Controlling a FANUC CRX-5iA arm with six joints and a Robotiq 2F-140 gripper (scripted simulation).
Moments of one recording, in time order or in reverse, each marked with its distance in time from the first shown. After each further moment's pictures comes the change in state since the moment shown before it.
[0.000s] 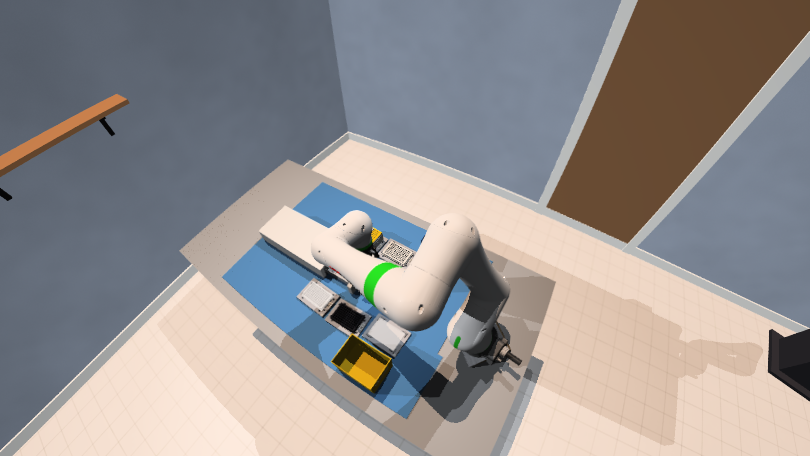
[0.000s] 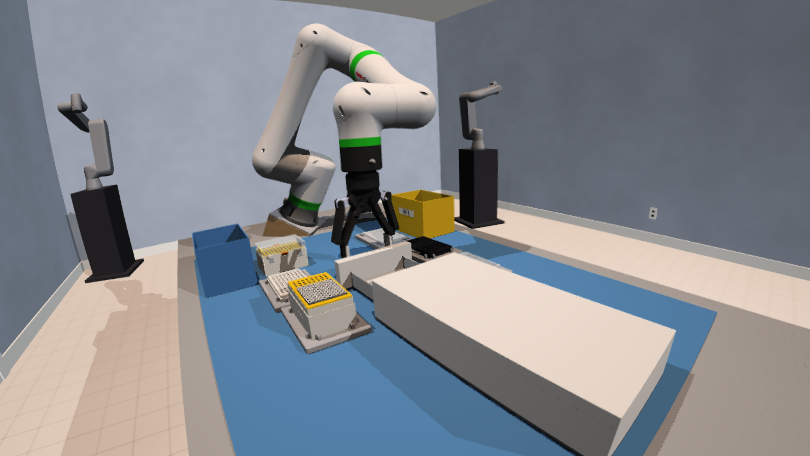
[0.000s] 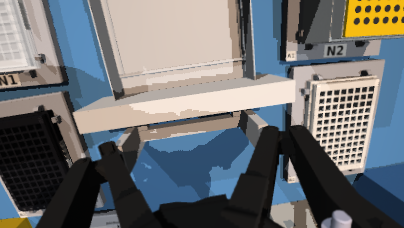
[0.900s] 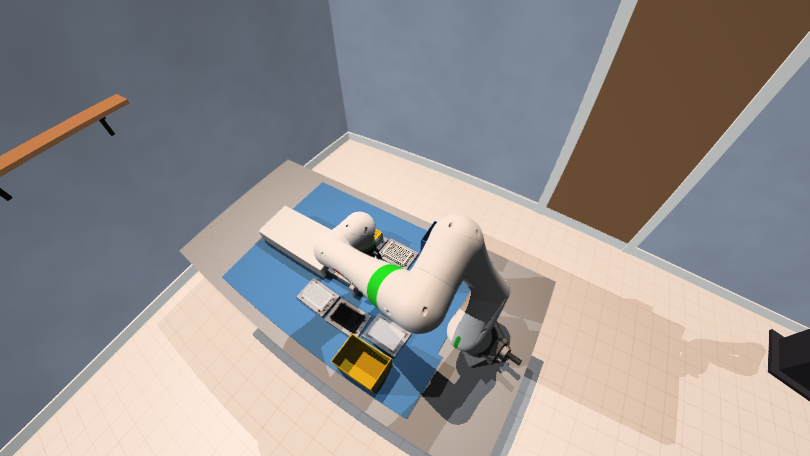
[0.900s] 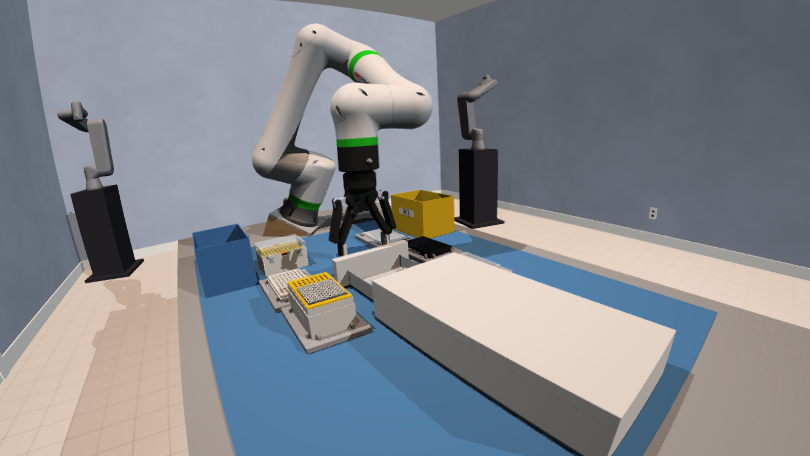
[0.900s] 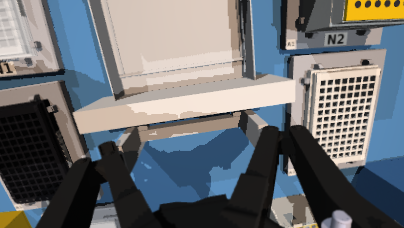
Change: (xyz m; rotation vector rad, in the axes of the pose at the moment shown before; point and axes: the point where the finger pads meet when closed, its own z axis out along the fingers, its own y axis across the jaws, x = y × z) arm -0.013 0.000 0.000 0.000 0.000 0.000
